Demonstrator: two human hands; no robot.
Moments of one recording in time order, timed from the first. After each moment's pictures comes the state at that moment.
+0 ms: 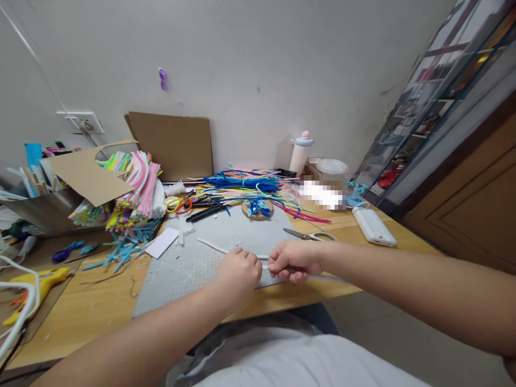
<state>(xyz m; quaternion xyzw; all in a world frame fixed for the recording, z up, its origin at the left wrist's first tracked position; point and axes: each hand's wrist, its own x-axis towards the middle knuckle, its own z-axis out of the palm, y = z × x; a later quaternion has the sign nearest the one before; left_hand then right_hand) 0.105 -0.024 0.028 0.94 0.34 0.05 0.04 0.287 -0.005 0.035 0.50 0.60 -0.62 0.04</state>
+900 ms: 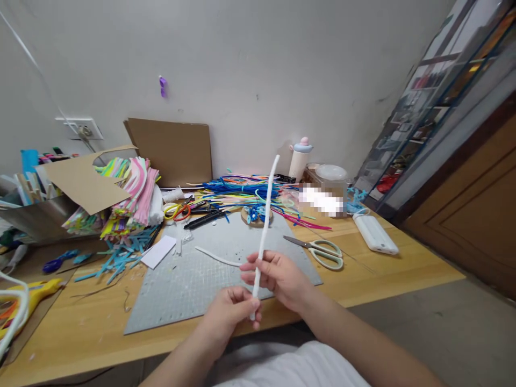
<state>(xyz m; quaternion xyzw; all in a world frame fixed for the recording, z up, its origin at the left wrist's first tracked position) 0.090 -0.055 -0.017 0.41 0.41 0.31 0.76 0.242 -0.033 -0.003 0.31 0.35 -0.74 -0.49</state>
